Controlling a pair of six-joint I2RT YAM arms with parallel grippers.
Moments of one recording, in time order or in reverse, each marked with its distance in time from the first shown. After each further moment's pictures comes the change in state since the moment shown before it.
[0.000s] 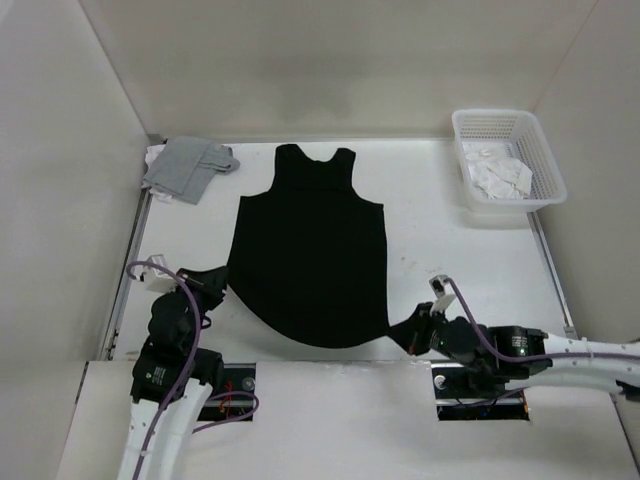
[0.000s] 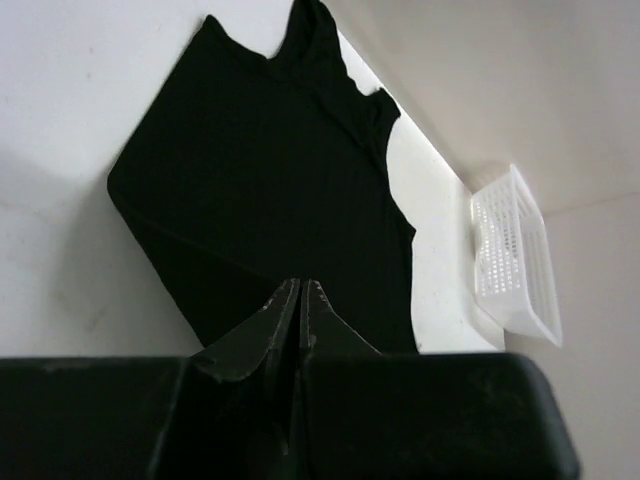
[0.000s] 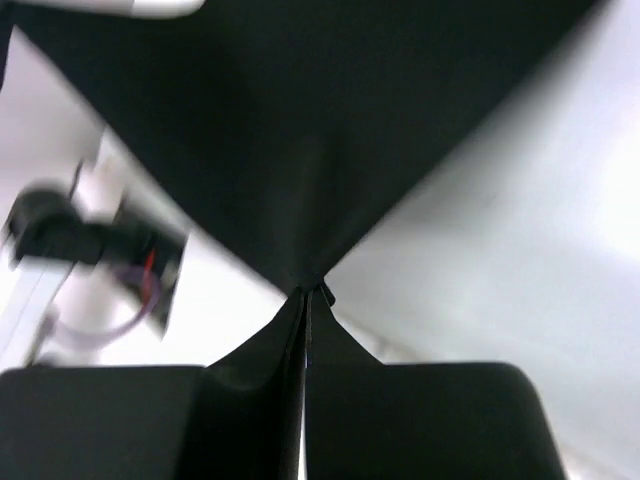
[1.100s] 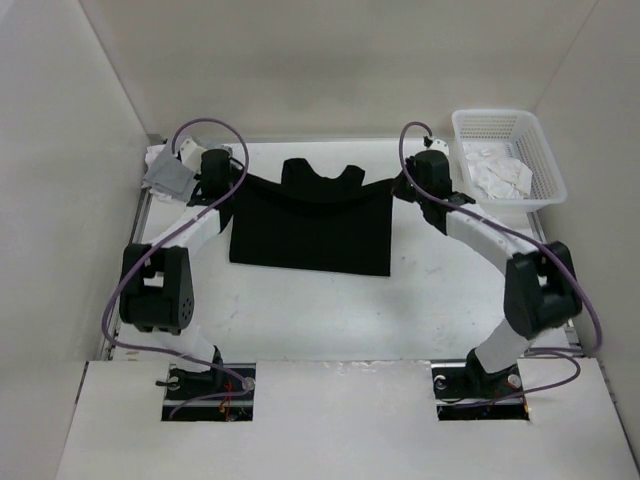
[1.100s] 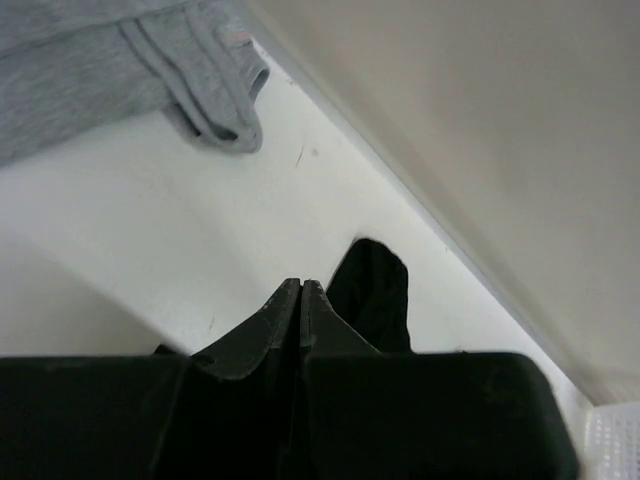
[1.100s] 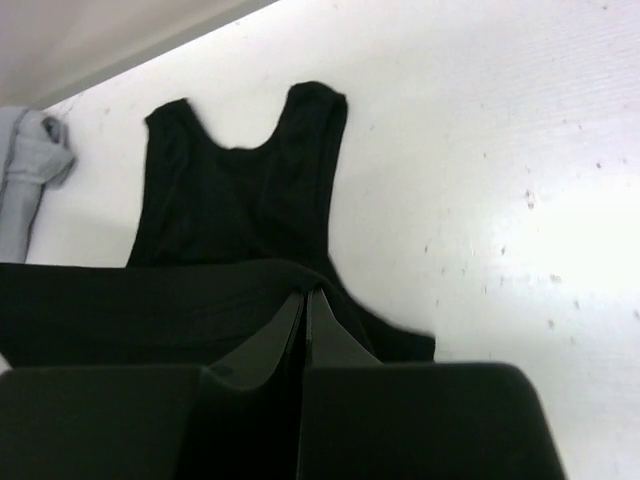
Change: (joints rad) left arm 0.079 1.501 0.613 0.749 -0.183 0.061; right arm -0.966 1.171 0.727 0.462 -0.349 -0.417
